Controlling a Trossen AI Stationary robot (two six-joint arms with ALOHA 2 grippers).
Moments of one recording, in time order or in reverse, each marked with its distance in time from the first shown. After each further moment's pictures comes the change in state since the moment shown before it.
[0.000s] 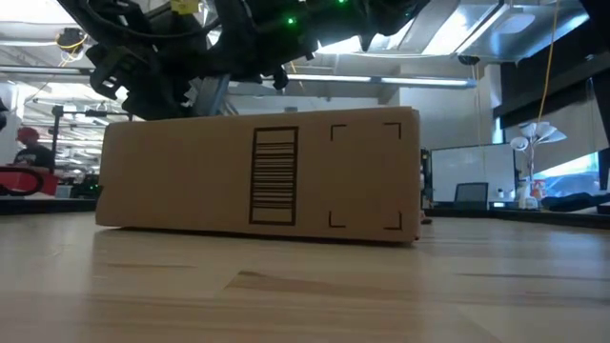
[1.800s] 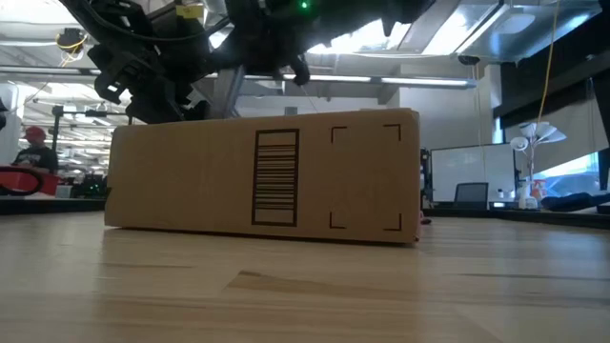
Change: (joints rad) left arm -0.003 0.033 0.001 0.000 -0.042 0.002; right arm 0.078 -0.059 -0.075 0.025 0.186 0.131
